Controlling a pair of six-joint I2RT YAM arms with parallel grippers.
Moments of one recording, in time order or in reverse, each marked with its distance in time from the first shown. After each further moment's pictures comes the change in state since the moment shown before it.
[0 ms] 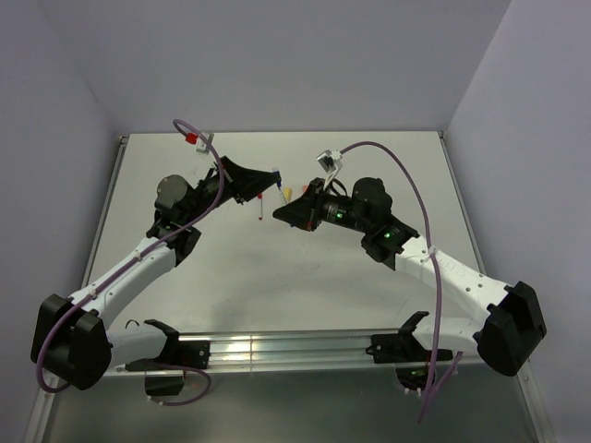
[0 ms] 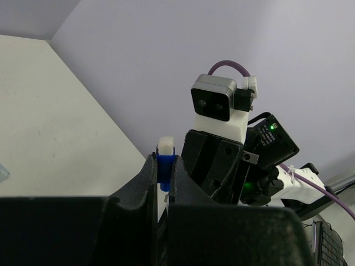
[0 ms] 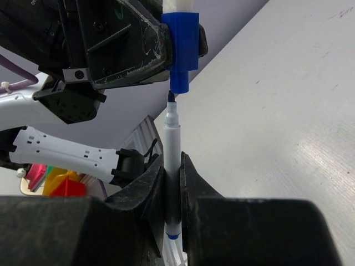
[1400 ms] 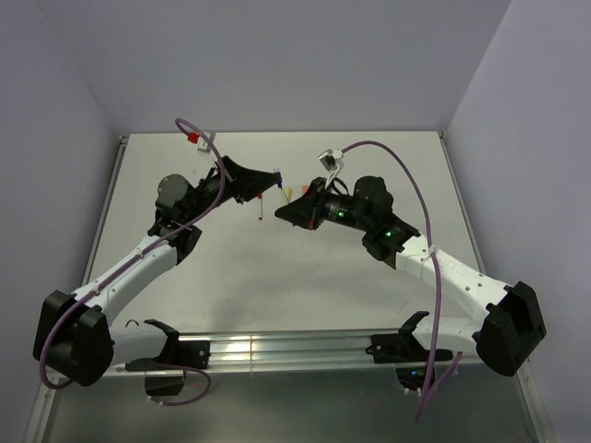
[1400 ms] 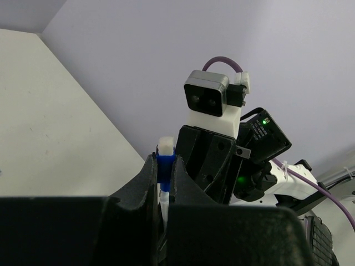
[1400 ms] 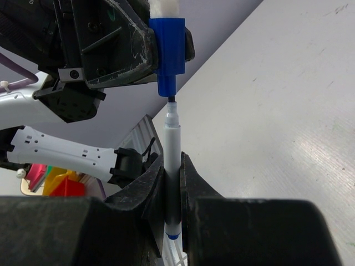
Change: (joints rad) left arm 0.010 0.020 0.000 0.033 0.032 -0.032; right arm -0.023 0.000 -0.002 -0.013 -0.021 0.000
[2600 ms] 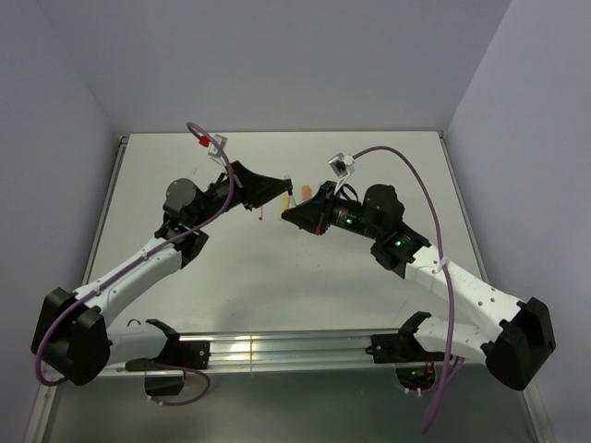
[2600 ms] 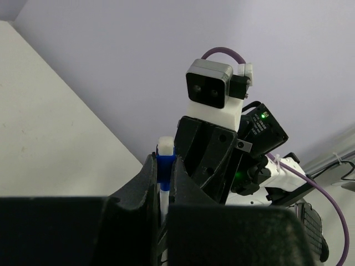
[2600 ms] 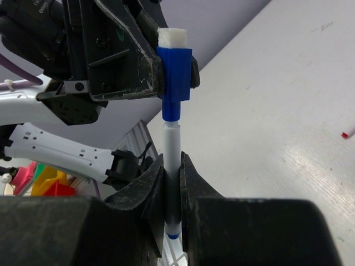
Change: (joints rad) left arm -0.070 0.018 -0.001 0.021 -0.004 -0.011; right arm 0.002 -0.076 -0.039 -0.018 0.051 -0.033
